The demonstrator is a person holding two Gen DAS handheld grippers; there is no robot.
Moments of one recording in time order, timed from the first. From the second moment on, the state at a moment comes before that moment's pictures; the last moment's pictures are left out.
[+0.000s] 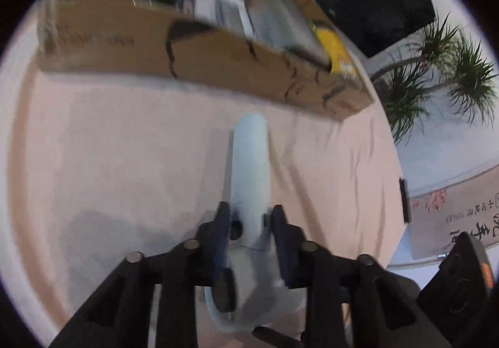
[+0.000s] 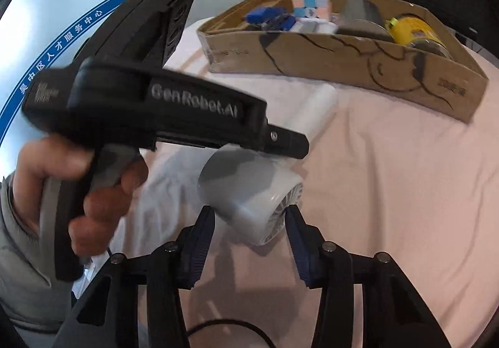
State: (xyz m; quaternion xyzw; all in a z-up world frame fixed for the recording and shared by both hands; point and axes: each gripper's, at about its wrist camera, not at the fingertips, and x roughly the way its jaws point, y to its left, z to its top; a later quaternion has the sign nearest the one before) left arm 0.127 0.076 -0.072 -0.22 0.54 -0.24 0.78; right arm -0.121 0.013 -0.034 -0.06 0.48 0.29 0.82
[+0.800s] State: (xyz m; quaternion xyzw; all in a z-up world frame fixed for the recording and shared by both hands) left arm 0.120 0.051 -0.118 -0.31 0.65 -0.31 0.62; right arm -0.139 -0.029 -0.035 -0.01 0.56 0.24 0.79
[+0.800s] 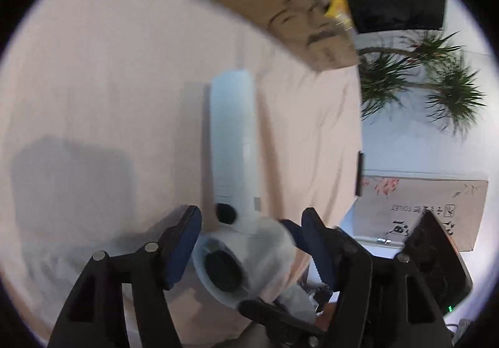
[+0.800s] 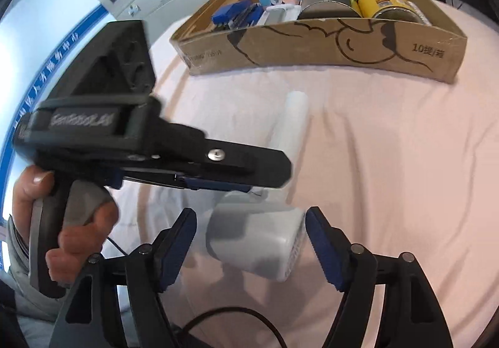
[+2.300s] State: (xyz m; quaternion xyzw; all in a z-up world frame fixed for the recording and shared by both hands) left arm 0.353 0.227 -0.002 -0.20 0.52 -0.20 0.80; right arm 0.167 0.151 0.004 0.03 0.53 0.32 0.79
